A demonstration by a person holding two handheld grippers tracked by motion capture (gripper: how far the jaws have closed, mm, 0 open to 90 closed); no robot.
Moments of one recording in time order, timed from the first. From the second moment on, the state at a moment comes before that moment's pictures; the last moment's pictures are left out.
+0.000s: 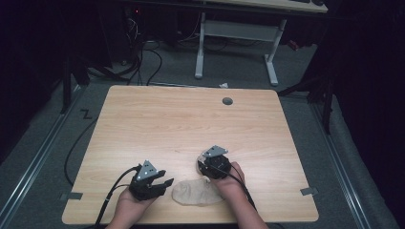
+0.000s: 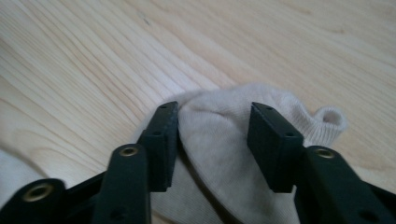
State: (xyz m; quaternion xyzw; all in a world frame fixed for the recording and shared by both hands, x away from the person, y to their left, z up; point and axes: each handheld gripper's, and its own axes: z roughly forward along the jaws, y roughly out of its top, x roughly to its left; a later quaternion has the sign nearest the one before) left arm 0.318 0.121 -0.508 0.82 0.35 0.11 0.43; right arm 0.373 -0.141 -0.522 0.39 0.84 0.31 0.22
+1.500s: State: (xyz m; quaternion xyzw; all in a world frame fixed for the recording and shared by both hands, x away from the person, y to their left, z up) left arm 0.348 0.088 -0.507 0.83 0.33 0.11 0.43; right arm 0.335 -0.208 -0.520 0.42 0.82 0.34 0.21
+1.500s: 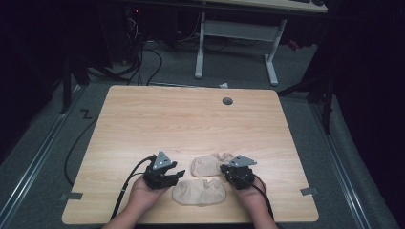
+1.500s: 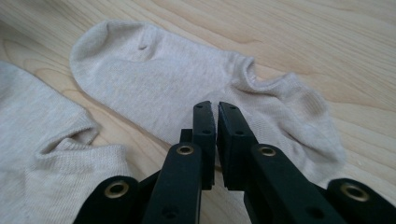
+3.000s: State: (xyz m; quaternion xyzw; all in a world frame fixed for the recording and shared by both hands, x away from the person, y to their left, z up) left arm 0.337 0.131 -0.508 0.81 0.37 0.15 0.43; right arm 0.343 -0.204 -0.505 0.42 0.81 0.37 0.20
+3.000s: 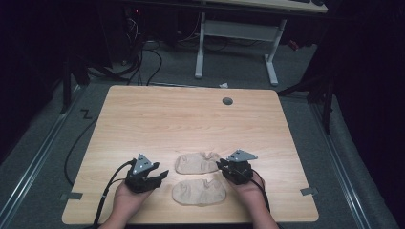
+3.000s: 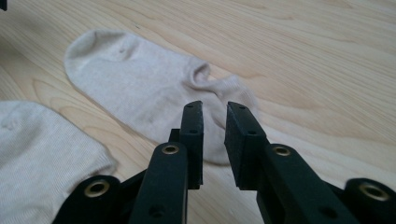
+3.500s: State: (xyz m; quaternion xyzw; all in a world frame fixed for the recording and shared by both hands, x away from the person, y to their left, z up) left arm 0.364 0.103 -0.519 0.82 0.37 0.13 0.42; right arm 0.326 -0.233 -0.508 0.46 0.78 0.36 0.22
